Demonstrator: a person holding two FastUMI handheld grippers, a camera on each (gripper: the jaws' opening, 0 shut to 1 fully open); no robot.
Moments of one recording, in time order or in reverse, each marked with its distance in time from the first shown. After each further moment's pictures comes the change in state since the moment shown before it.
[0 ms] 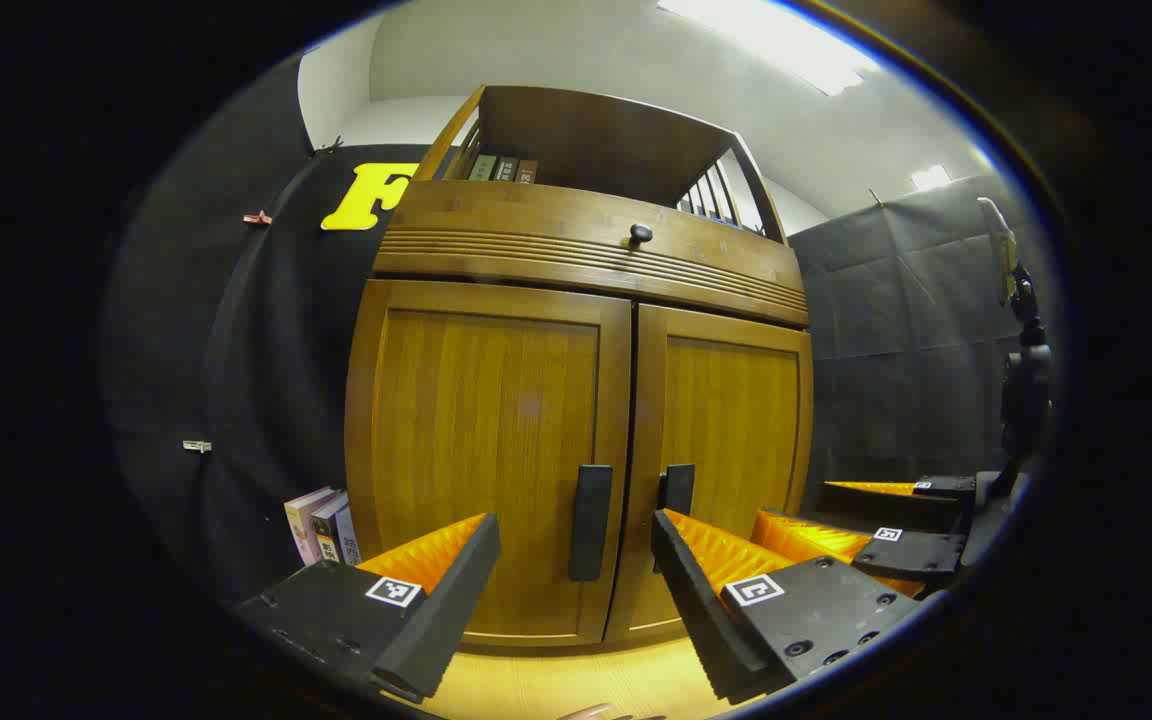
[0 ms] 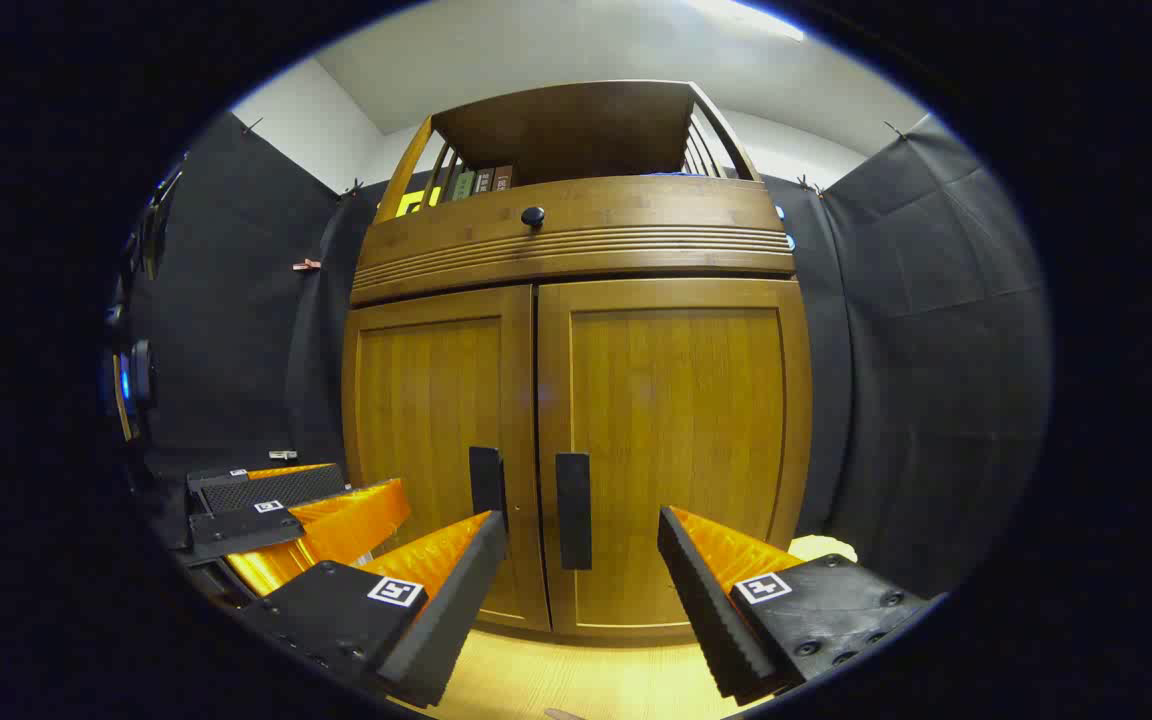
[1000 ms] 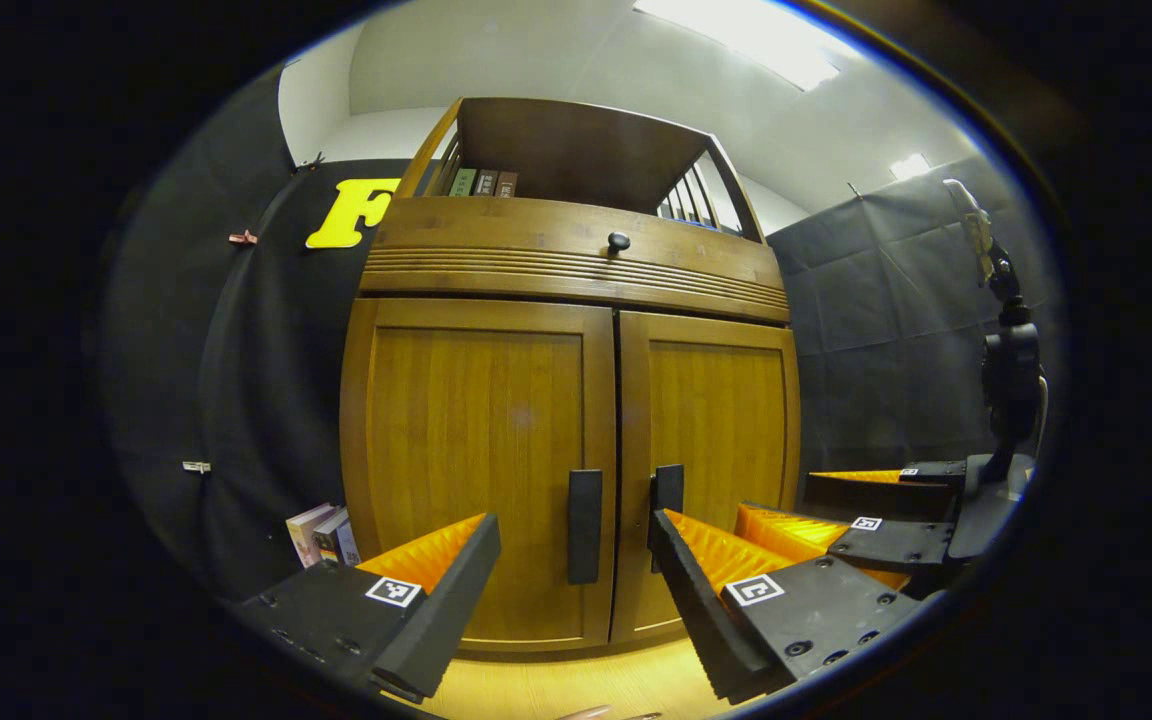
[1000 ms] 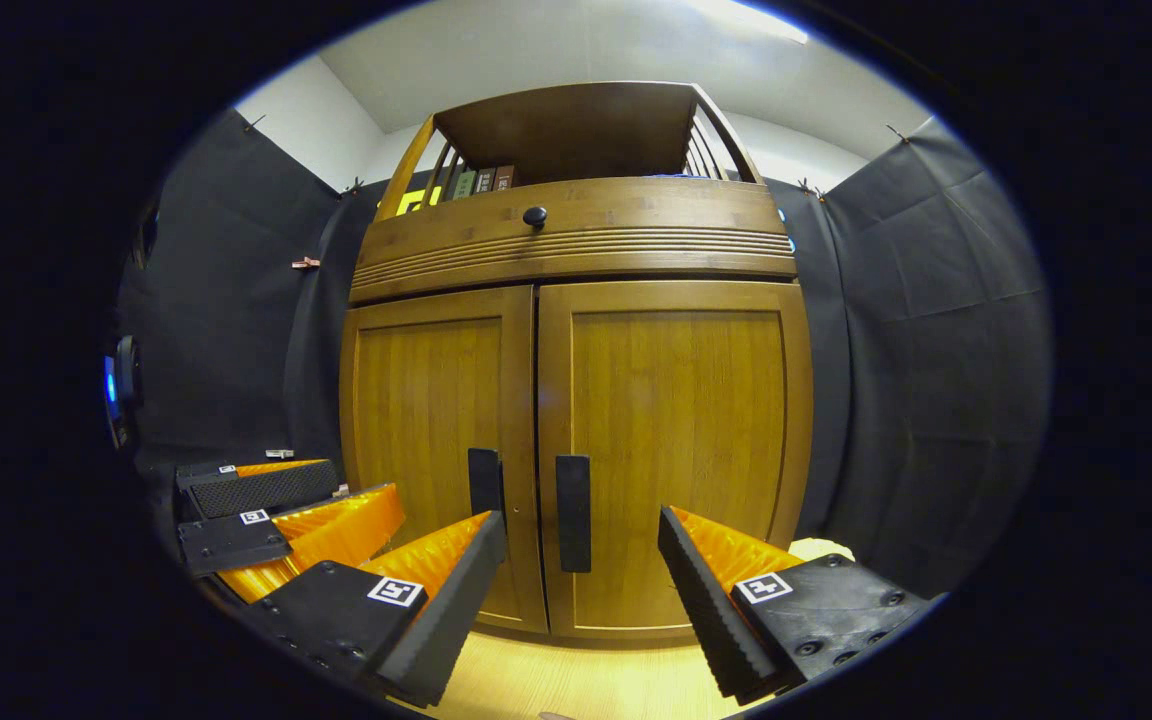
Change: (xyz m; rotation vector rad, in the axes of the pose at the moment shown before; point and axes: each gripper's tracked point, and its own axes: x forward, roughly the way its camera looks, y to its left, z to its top) left arm -0.003 -0.003 0.004 0.058 -0.026 -0.012; right arm 0.003 0.000 0.000 -0.012 0.001 -0.007
